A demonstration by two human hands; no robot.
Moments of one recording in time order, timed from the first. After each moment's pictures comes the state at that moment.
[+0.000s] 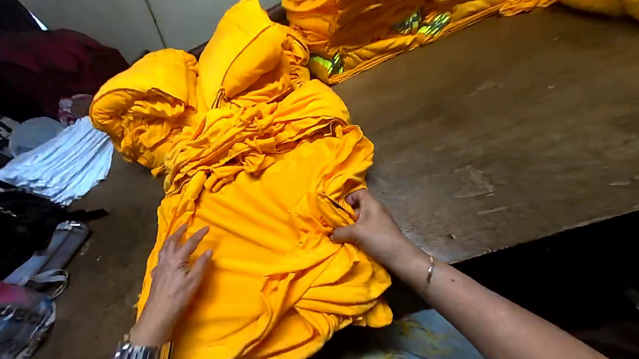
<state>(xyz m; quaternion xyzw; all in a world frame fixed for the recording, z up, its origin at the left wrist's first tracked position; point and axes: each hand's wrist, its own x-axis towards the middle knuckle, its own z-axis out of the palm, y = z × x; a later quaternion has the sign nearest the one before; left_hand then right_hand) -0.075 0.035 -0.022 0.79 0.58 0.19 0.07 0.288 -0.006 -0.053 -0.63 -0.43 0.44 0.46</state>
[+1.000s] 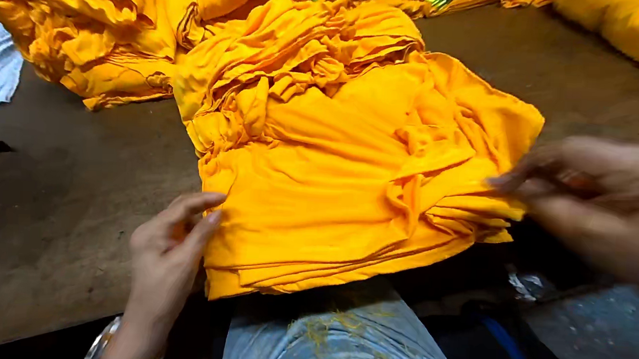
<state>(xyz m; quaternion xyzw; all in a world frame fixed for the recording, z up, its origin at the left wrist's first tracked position) 0.010 -0.017 -0.019 0.74 0.41 0.43 0.31 0.438 -0.117 0.010 -0.63 -0.71 -0.02 0.32</state>
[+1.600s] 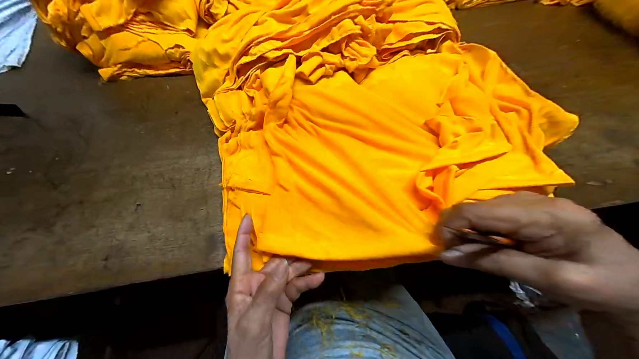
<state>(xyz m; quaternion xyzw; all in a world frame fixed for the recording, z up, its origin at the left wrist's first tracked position) 0.064 -0.115 -0.073 0.30 0.26 0.59 0.71 0.381 -0.099 -0.009 -0.38 -0.82 0.26 0.32</state>
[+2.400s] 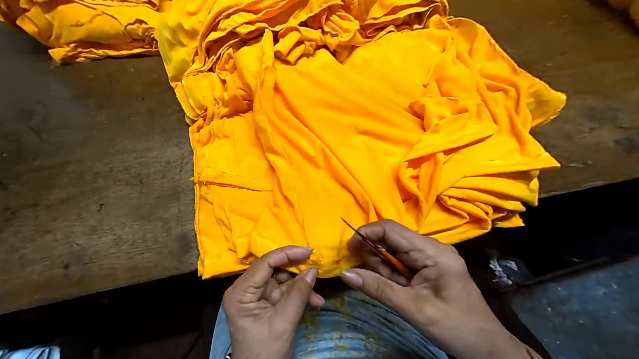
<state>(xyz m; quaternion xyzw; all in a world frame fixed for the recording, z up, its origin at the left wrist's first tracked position) 0.093 -0.120 -0.080 0.47 0.34 0.58 0.57 0.292 -0.135 -0.058 -0.51 -0.63 0.36 0.47</state>
